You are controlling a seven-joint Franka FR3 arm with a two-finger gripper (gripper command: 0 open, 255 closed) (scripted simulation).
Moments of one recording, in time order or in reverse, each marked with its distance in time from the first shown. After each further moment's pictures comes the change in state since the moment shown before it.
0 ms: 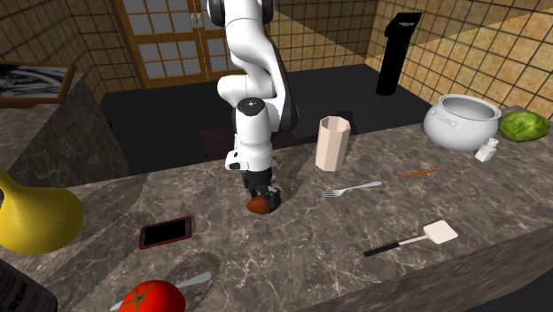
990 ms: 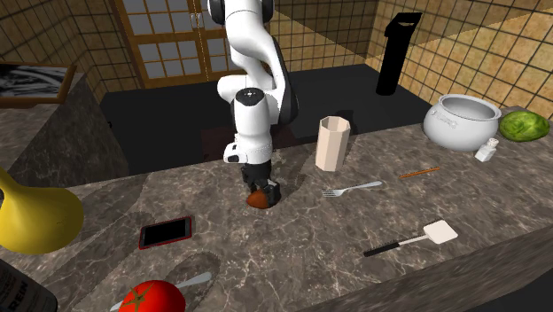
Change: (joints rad) arm -0.001 -0.045 -0.002 0.024 0.004 -0.071 -0.003
